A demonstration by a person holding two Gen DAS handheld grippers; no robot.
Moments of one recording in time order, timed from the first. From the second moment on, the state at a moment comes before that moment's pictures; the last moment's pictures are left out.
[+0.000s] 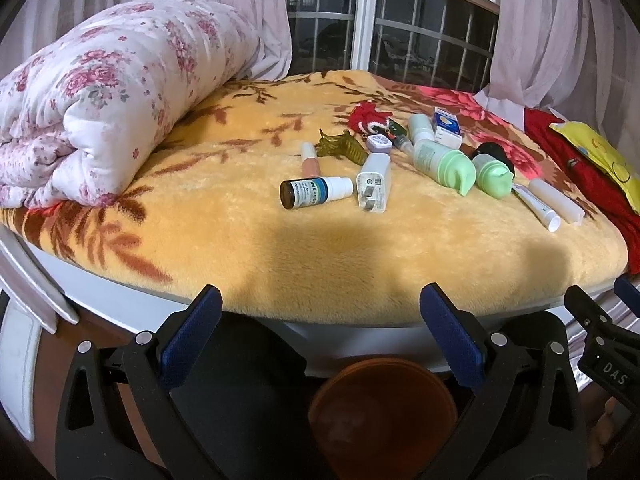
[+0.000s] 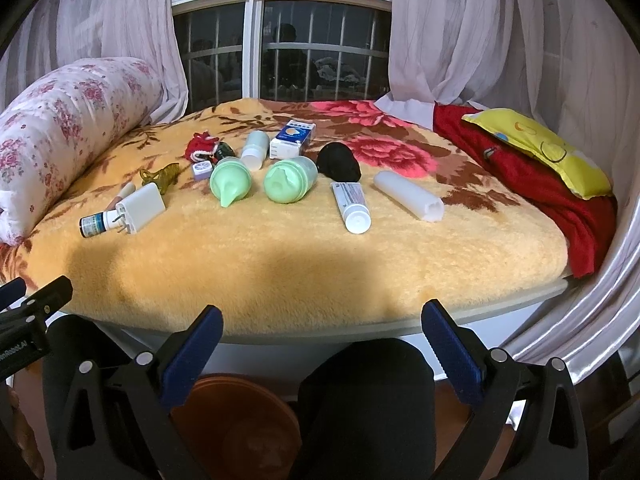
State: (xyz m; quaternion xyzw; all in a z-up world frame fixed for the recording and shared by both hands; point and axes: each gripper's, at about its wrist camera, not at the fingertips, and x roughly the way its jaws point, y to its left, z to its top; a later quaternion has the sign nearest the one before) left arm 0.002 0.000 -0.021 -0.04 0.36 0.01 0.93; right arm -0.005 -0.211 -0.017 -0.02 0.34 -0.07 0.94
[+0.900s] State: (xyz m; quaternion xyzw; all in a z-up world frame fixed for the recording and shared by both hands) left arm 0.005 -0.002 -0.027 -0.05 0.37 0.01 0.93; right arm 0.000 -0.217 -0.023 -0.01 0.35 -0.07 0.93
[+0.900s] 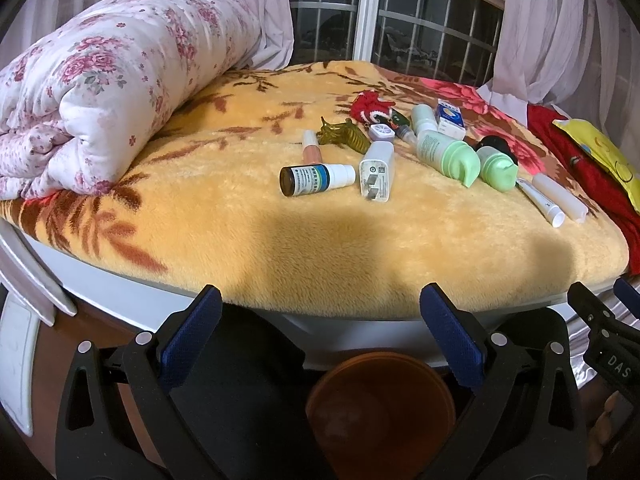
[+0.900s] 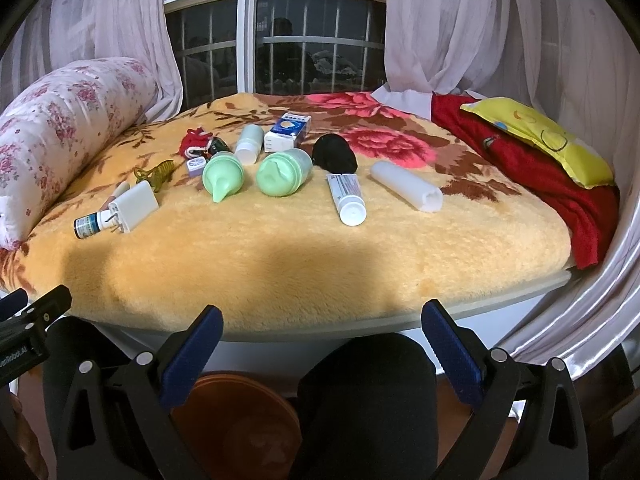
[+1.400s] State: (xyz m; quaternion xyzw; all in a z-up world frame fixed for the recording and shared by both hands) left arm 0.005 0.000 -0.027 -0.05 0.37 0.00 0.93; right arm 0.005 -0.221 -0.021 -0.01 0.35 -0.07 0.94
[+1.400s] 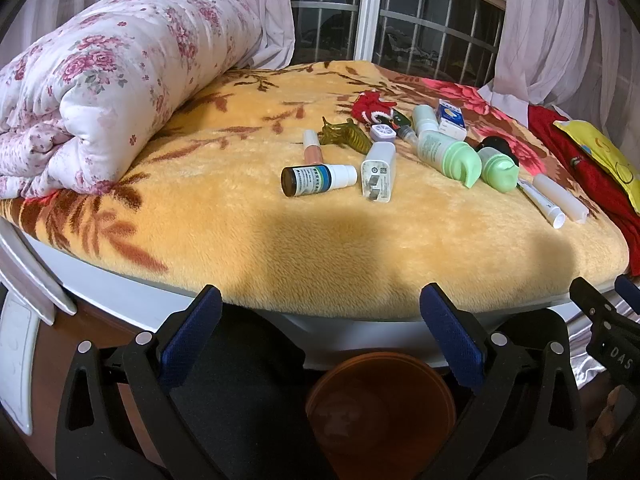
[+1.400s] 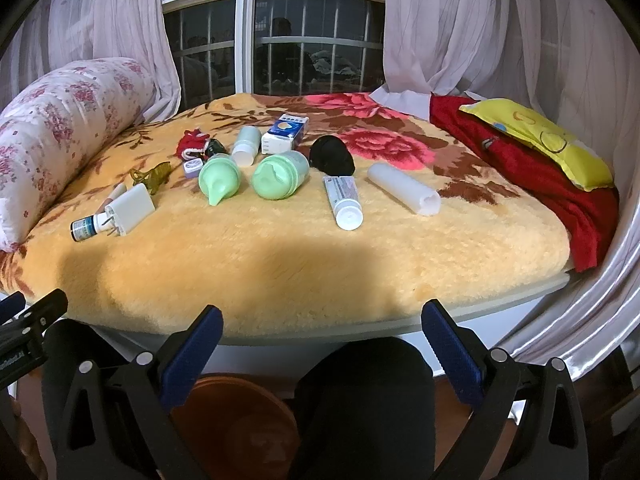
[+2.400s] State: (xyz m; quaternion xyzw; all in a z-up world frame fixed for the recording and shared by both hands) left arm 0.046 0.025 -0.036 -0.06 0.37 0.02 0.93; right arm 0.146 -0.276 -0.052 0.03 0.37 -0.02 0.93
